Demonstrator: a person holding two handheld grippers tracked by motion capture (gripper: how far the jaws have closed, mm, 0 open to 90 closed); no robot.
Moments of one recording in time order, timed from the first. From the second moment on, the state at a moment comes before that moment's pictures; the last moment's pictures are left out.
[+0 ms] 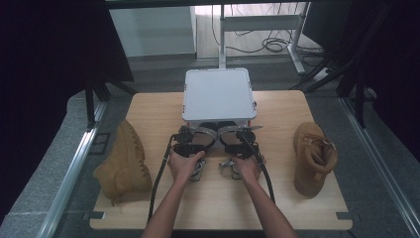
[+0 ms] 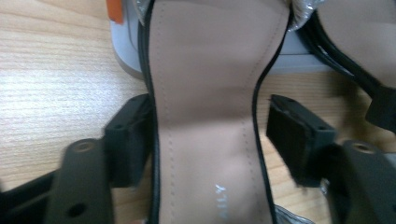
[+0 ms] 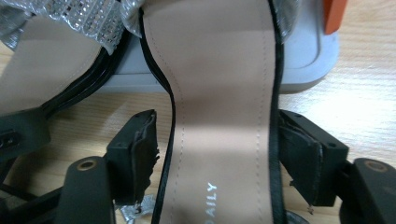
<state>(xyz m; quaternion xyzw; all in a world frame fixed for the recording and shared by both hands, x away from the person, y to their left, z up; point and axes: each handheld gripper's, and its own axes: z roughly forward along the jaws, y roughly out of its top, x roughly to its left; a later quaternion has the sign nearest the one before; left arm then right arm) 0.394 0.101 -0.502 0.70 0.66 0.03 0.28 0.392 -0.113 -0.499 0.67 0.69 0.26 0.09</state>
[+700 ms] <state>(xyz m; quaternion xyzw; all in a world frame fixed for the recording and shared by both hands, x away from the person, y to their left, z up) 0.352 0.131 -0.462 0.74 0.58 0.04 0.34 0.363 -0.143 -0.454 0.62 0.69 0.35 0.10</state>
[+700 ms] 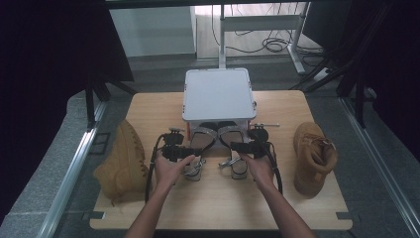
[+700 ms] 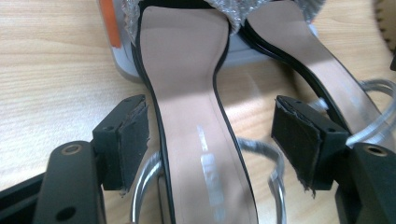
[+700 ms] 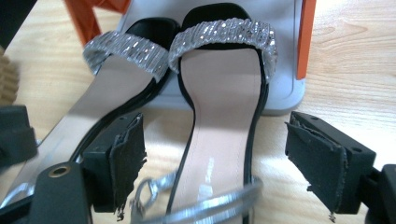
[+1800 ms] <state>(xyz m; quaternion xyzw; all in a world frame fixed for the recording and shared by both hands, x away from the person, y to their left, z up) 0.273 0.138 -0.498 0.76 0.55 0.08 0.34 0.301 -0.158 -0.501 0.58 0.73 0.35 0.08</state>
